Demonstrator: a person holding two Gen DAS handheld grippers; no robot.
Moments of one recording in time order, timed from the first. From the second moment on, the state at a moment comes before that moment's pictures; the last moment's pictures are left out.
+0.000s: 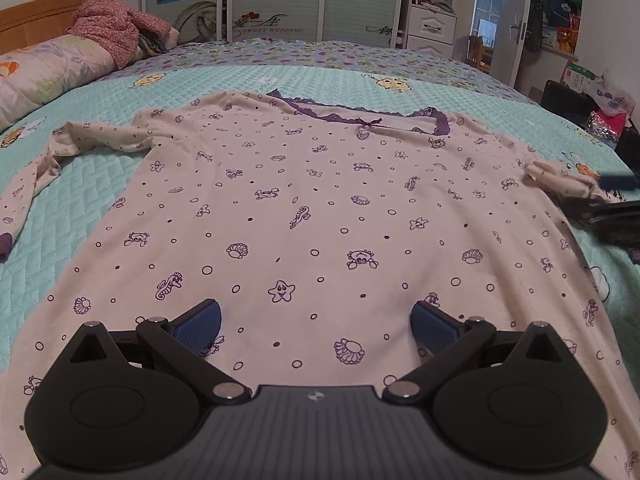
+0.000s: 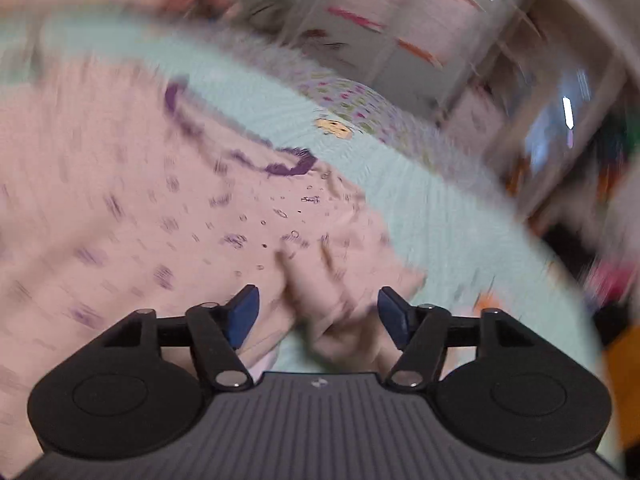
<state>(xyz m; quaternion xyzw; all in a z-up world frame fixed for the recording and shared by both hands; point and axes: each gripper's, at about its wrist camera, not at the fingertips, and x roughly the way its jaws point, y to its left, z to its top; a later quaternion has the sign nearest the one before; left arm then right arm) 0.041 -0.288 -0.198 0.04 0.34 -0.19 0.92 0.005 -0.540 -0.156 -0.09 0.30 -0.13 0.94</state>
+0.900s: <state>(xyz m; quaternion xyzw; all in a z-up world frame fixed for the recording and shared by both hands) 0.040 -0.291 -0.198 0.05 0.34 -0.18 0.92 0.021 -0.713 -0.130 -0.11 0.43 -0.39 0.81</state>
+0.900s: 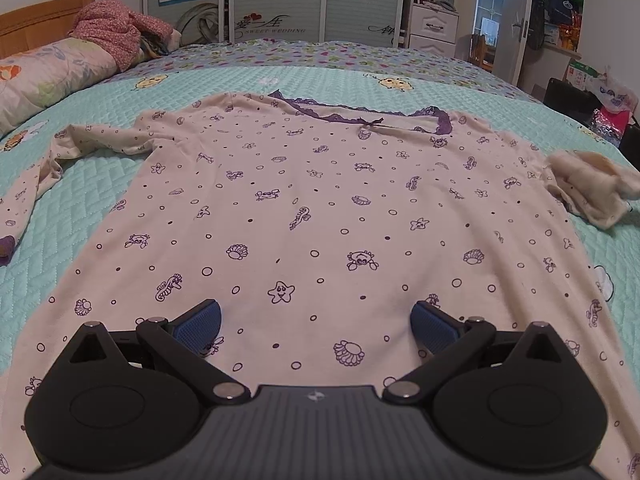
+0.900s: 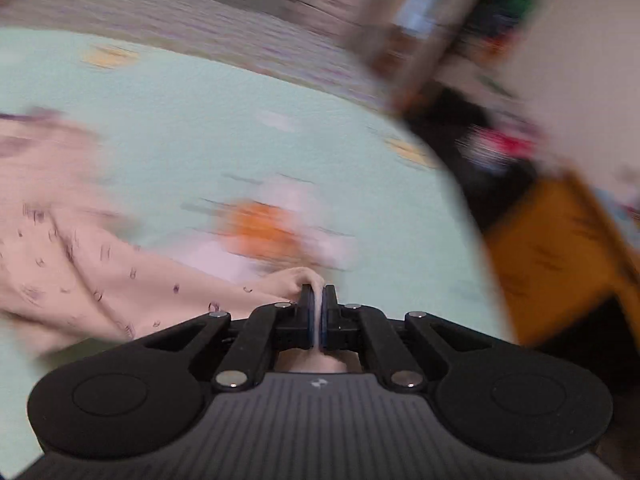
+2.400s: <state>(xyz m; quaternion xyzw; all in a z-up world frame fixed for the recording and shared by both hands) 0.040 -0.289 -0.200 0.04 0.33 -0.18 0.92 0.155 -0.709 -0.148 0.11 0.36 -0.10 0.92</state>
